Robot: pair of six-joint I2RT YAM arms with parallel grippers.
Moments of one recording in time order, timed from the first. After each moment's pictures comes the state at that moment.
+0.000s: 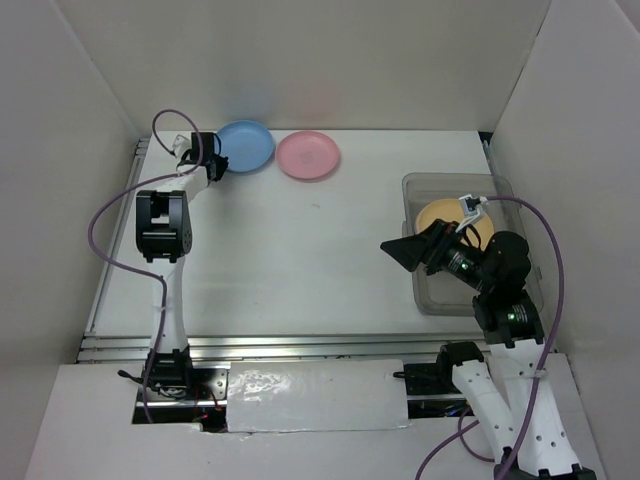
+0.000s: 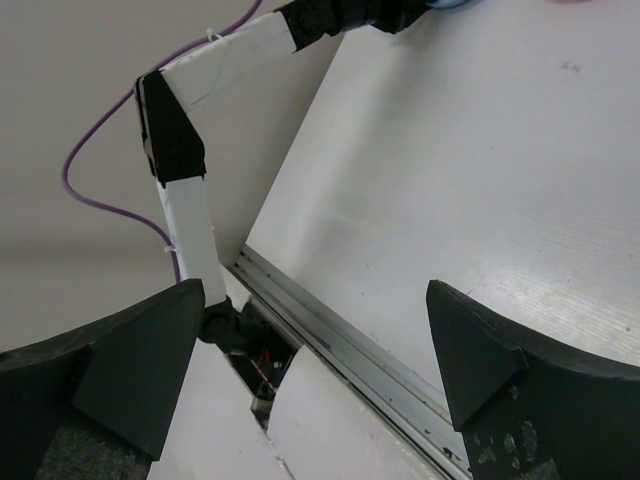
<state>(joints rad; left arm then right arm) 0.02 2.48 1.96 -0.18 -0.18 -1.08 0.10 0.56 0.76 -0.34 -0.69 0.73</state>
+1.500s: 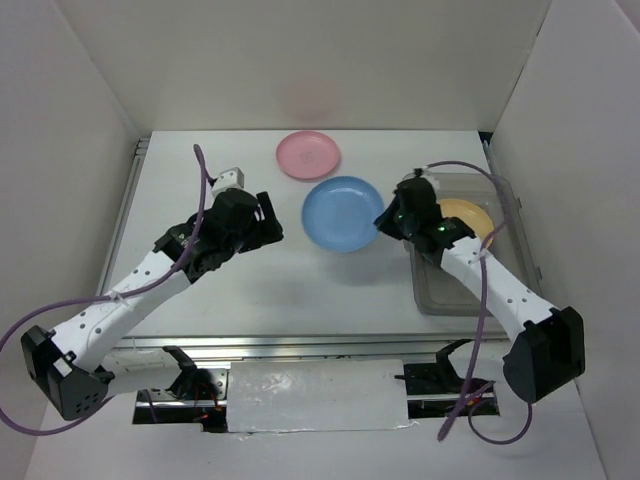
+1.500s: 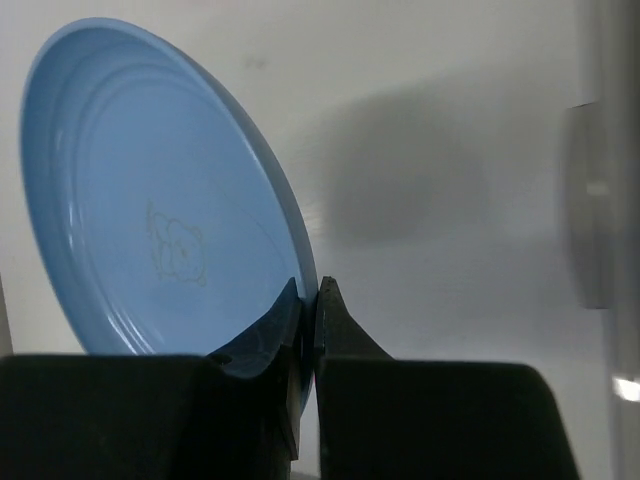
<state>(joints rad) -0.67 1.19 1.17 -0.70 -0.36 -0.79 0.50 1.24 0.99 -0.40 0.15 0.75</state>
